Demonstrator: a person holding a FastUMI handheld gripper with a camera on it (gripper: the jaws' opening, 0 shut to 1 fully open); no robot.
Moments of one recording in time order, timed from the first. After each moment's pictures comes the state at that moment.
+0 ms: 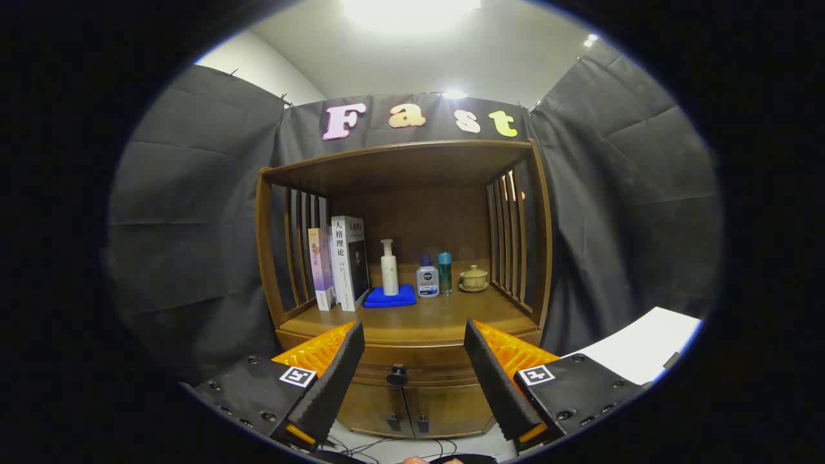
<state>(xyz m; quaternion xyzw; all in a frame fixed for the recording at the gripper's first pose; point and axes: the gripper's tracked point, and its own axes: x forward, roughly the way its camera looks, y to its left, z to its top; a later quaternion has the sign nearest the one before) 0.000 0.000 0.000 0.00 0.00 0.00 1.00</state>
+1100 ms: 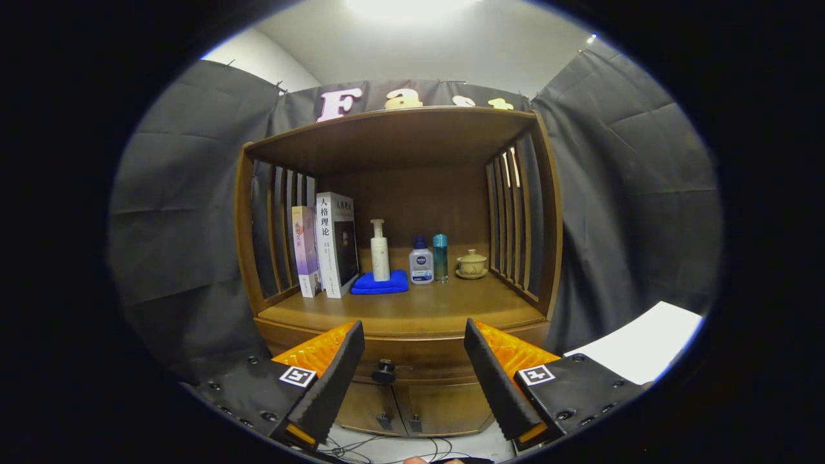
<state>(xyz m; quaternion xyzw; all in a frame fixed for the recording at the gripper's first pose) 0.009 -0.004 -0.018 0.00 0.04 0.00 1.00</state>
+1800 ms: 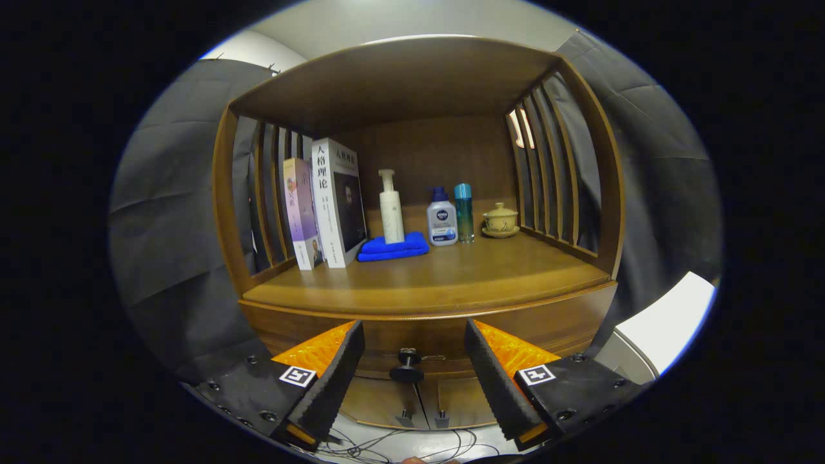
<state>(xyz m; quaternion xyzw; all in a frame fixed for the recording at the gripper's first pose) 0.083 0.016 -0.096 0.01 0.12 0.01 0.99</state>
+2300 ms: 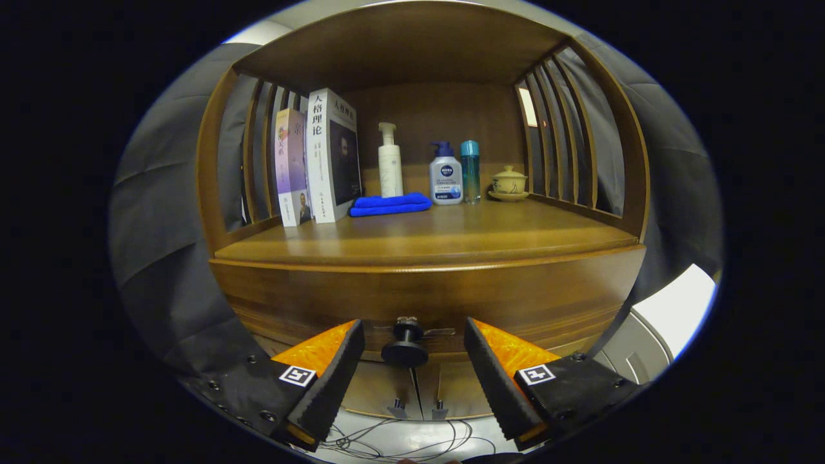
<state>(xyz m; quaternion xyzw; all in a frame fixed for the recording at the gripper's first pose) 0.102 0.020 -0.158 -0.01 0.17 0.00 0.99</state>
